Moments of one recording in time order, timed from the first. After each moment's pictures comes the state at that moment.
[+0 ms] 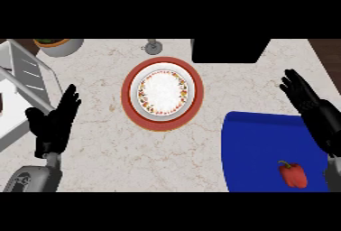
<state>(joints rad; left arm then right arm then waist) -0.14 0.30 -0.06 -1.43 0.15 0.22 0.15 -0.13 -0.45 0.03 -1.66 -0.25 0.10 0.10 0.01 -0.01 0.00</state>
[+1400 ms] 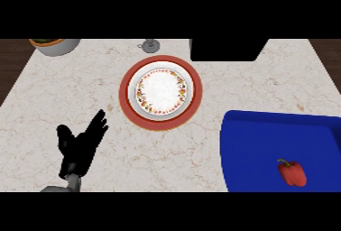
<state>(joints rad) 0.00 0.19 -0.15 -1.43 0.20 0.12 0.21 0.02 -0.84 -0.33 -1.10 -0.05 0.40 -0.79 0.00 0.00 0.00</state>
